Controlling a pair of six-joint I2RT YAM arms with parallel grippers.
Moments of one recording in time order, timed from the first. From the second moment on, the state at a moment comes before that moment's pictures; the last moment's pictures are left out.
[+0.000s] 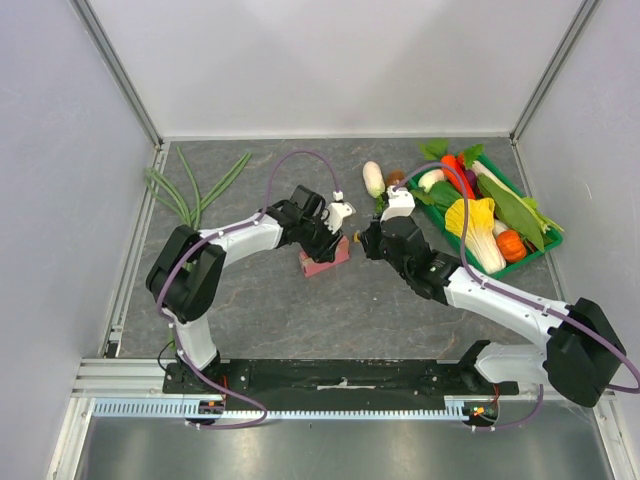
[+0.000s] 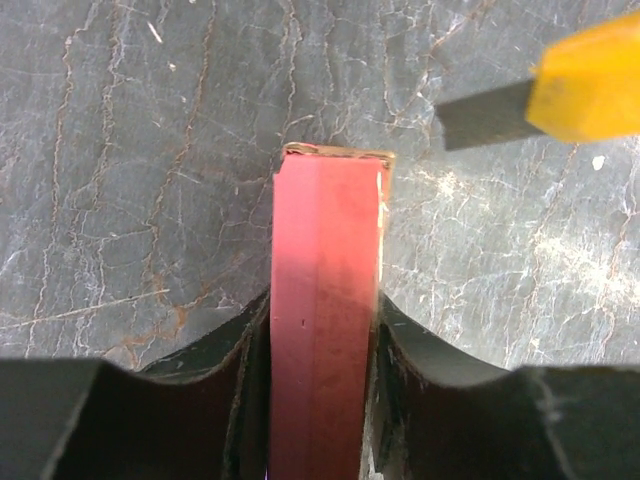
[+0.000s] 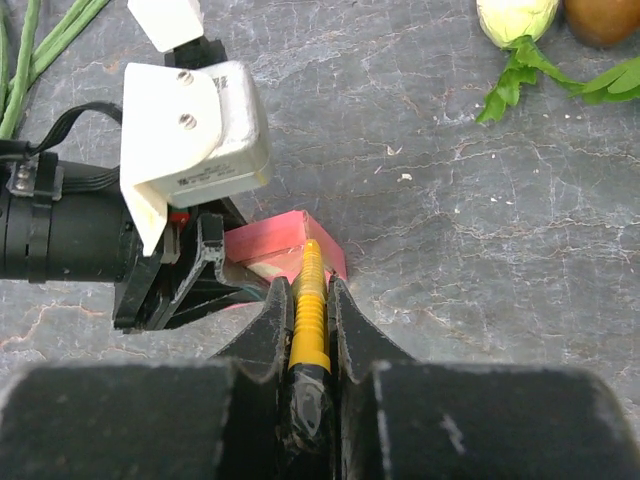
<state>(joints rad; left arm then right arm) -0.62 1.83 1.17 -0.32 0.40 0.27 0.77 1.23 0.75 0.03 0.35 0.52</state>
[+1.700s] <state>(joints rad) -0.77 1.65 0.94 -0.17 0.21 0.29 0.69 1.15 0.62 0.16 0.09 0.51</state>
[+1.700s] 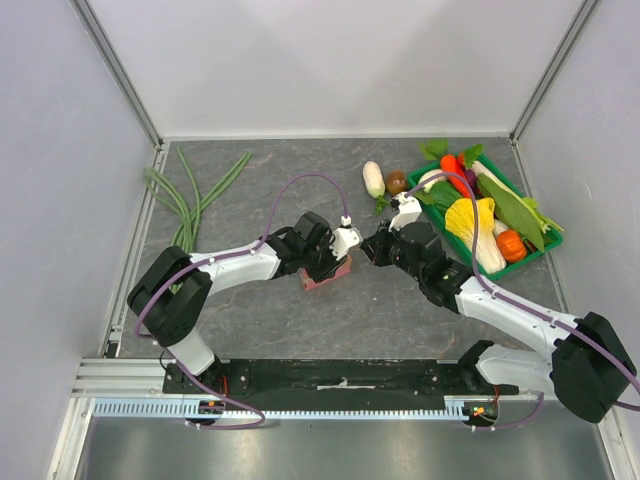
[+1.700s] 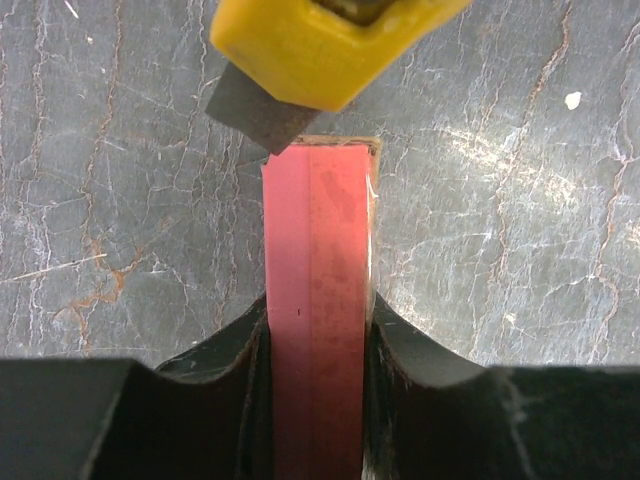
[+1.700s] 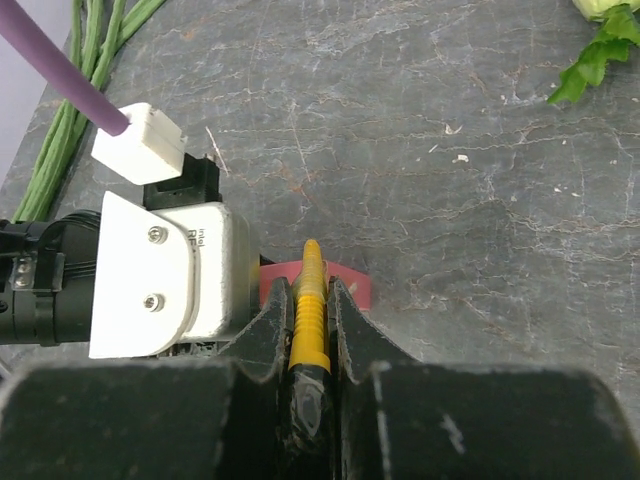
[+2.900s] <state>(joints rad) -0.78 1.65 0.93 -0.15 0.18 0.29 0.68 1.16 0.58 0.19 0.08 0.51</state>
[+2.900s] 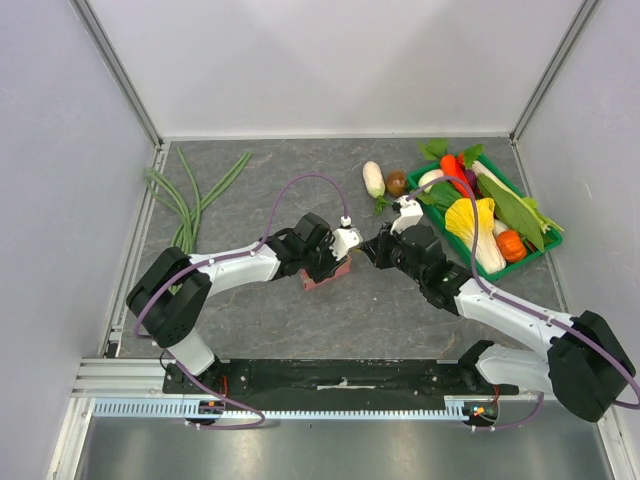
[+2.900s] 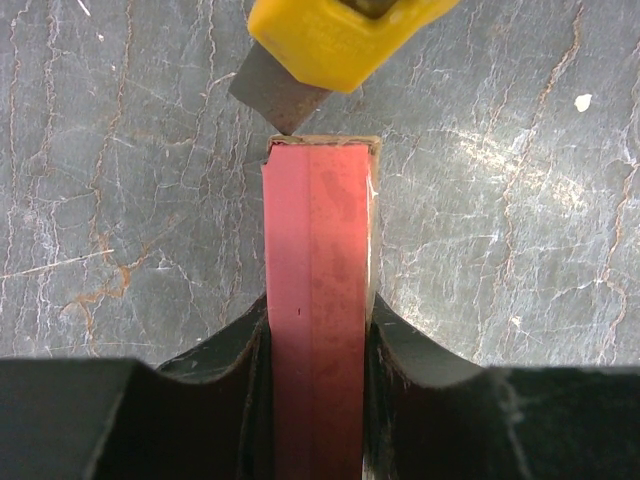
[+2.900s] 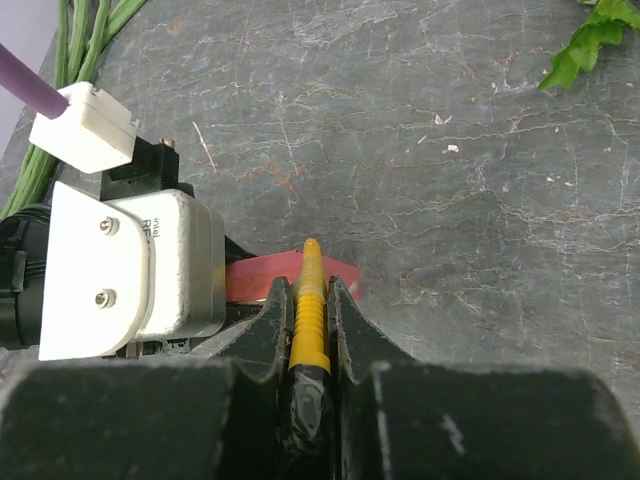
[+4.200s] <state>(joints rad) -0.78 1.69 0.99 -0.16 0.13 0.27 0.68 1.06 0.52 0.03 0.00 0.50</state>
